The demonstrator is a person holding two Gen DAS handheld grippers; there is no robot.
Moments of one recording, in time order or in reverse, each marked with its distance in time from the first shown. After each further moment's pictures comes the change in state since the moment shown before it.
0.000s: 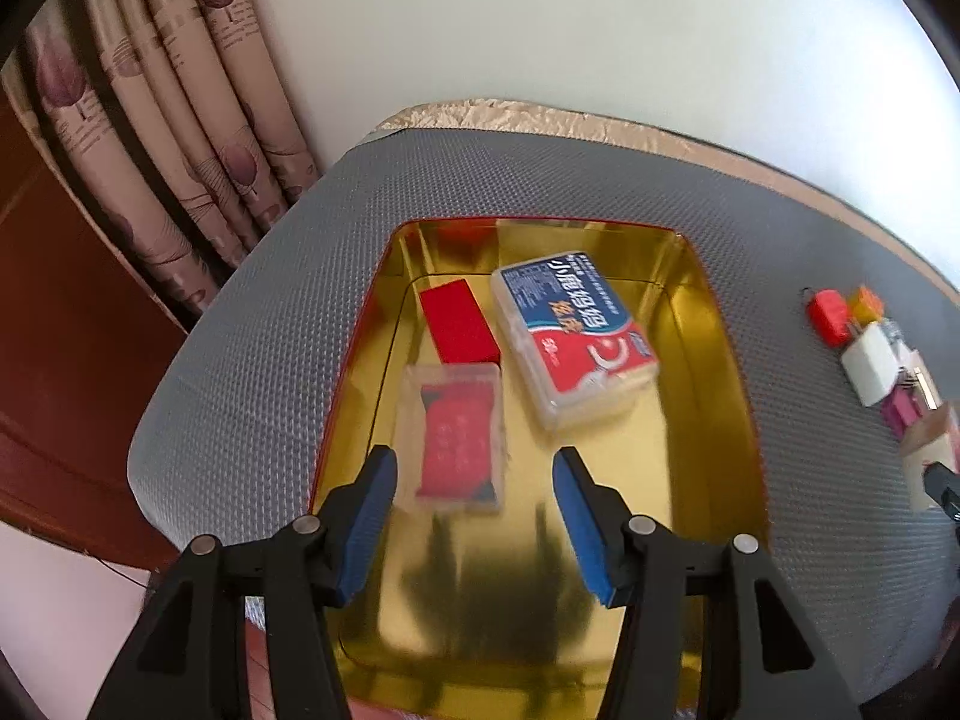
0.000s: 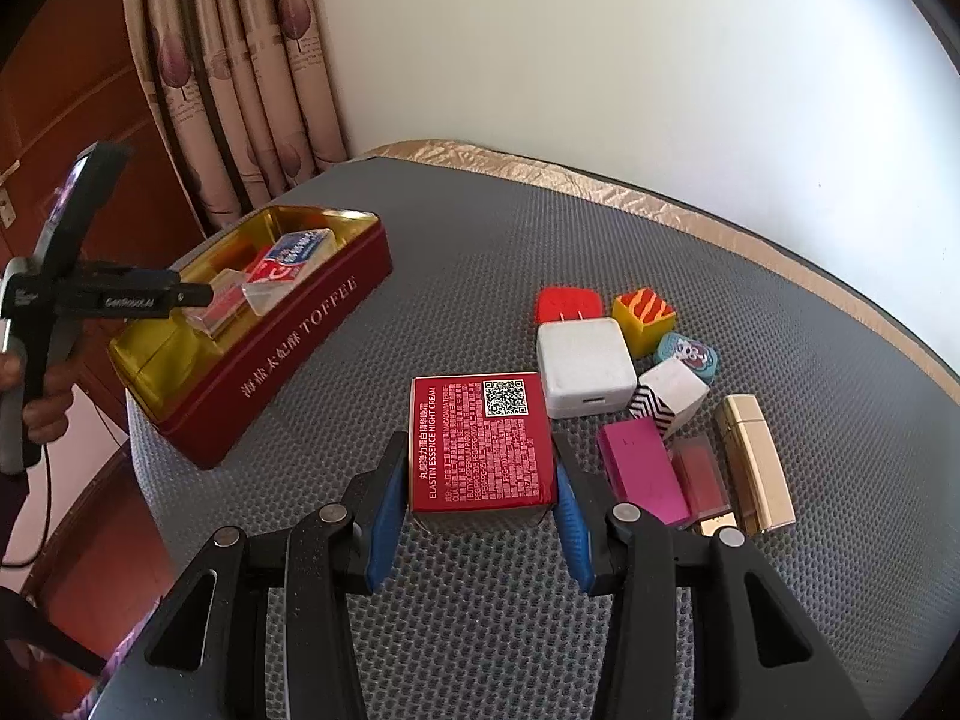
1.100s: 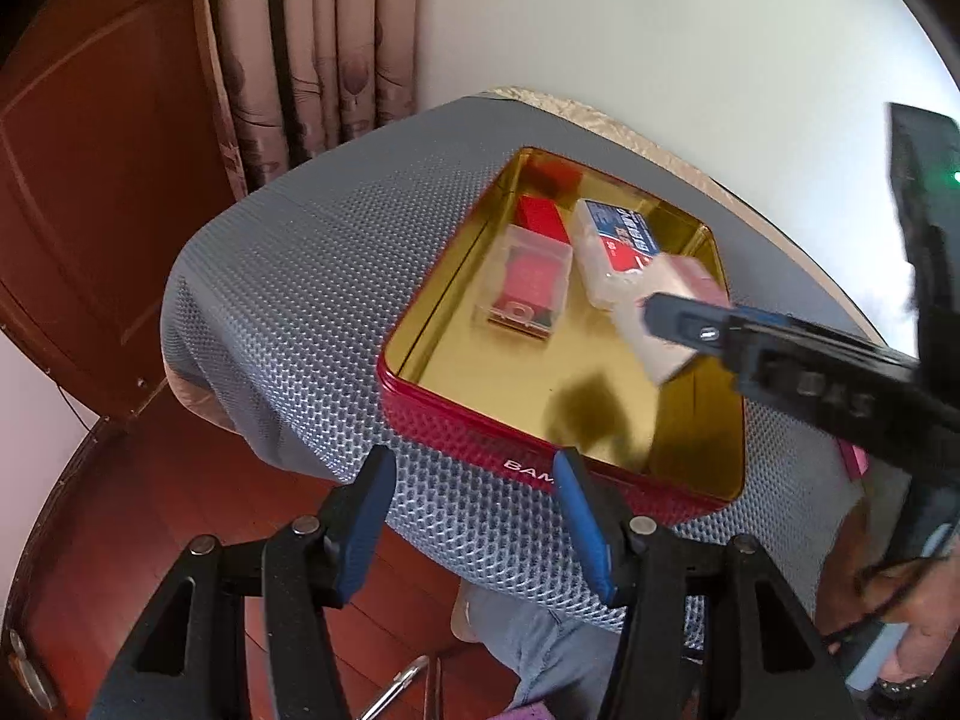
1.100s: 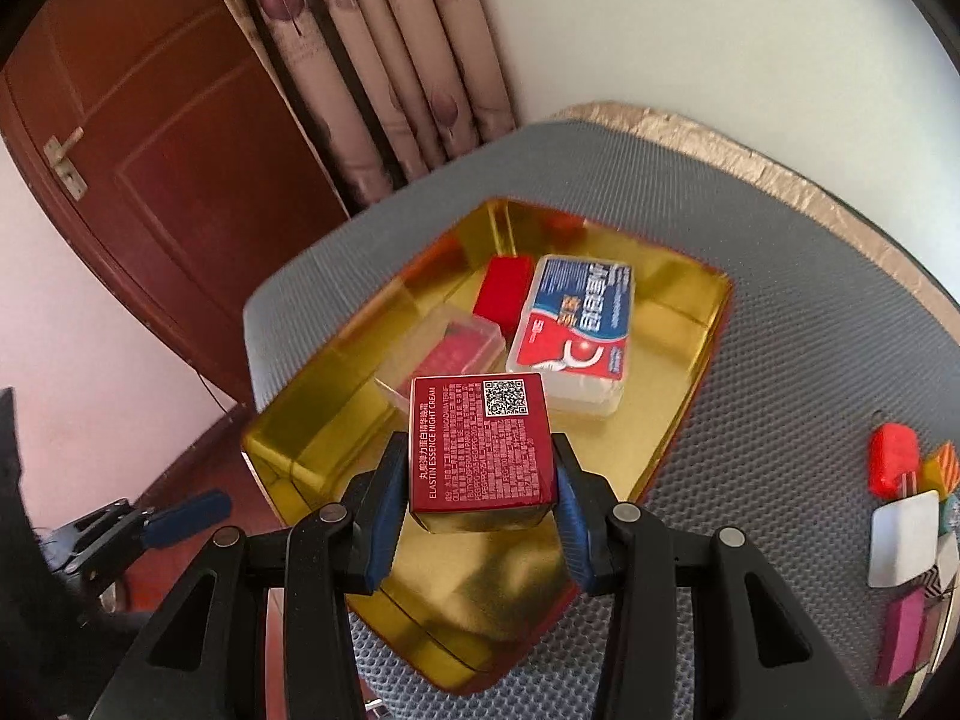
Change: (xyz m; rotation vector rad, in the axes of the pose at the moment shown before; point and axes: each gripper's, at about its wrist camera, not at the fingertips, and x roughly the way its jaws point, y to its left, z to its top) left arm -0.054 0.037 -0.099 -0.335 -0.006 -0.057; right arm 0.103 0.165 0.084 -0.089 0.182 0.268
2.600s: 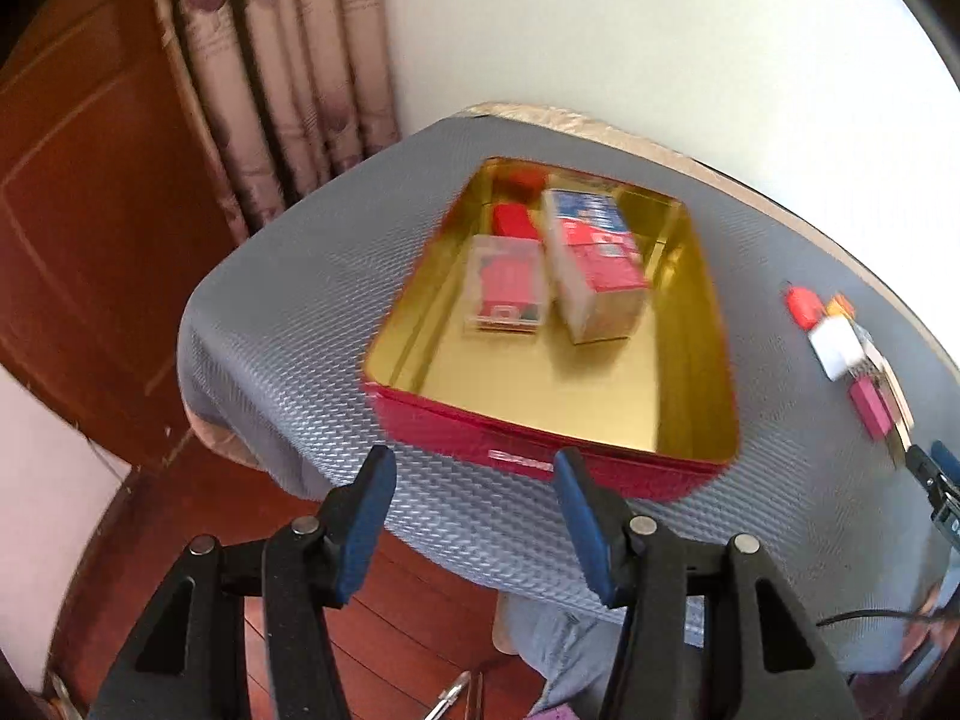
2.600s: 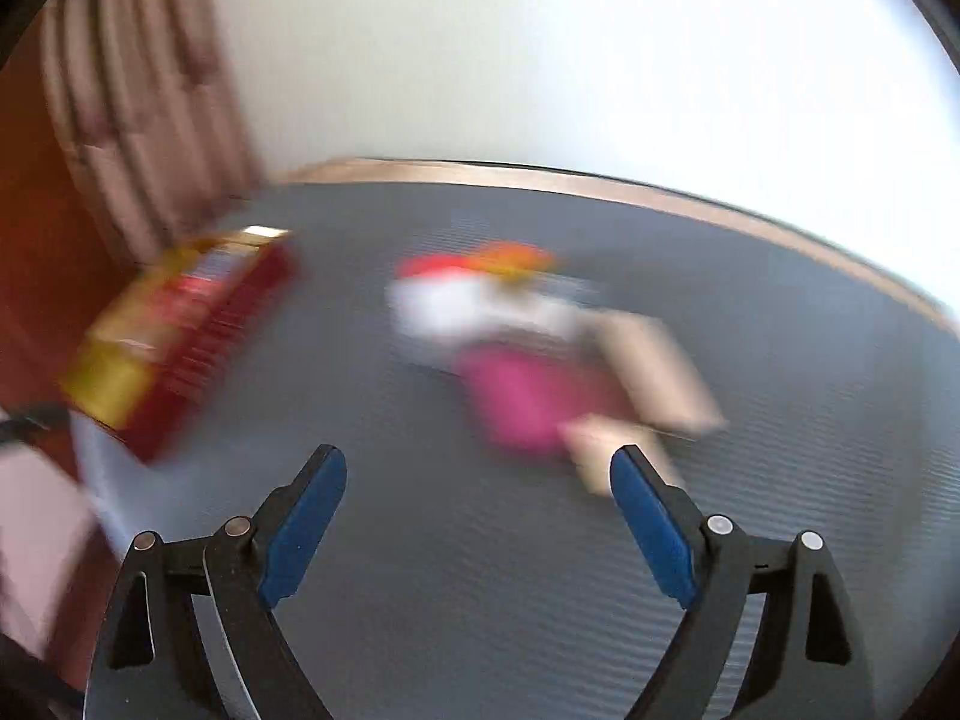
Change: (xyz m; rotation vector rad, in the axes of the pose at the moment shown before) left arm -0.015 -0.033 -0.017 0.149 -0.072 0.049; right arm -0.155 -0.199 -0.196 0.306 -0.215 -0.535
